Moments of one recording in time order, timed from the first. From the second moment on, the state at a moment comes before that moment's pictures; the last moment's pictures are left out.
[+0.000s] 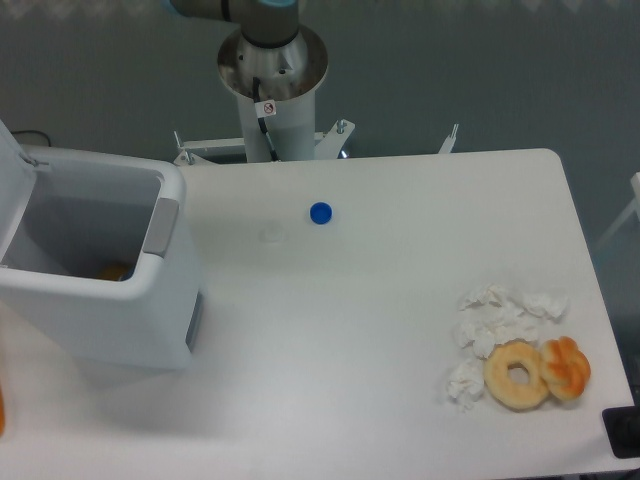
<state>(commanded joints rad) 1.82 -1.59 -1.54 -0.93 0.84 0.14</state>
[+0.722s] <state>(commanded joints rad) 1.93 -1.56 -1.56 -0.93 0.90 0.20</state>
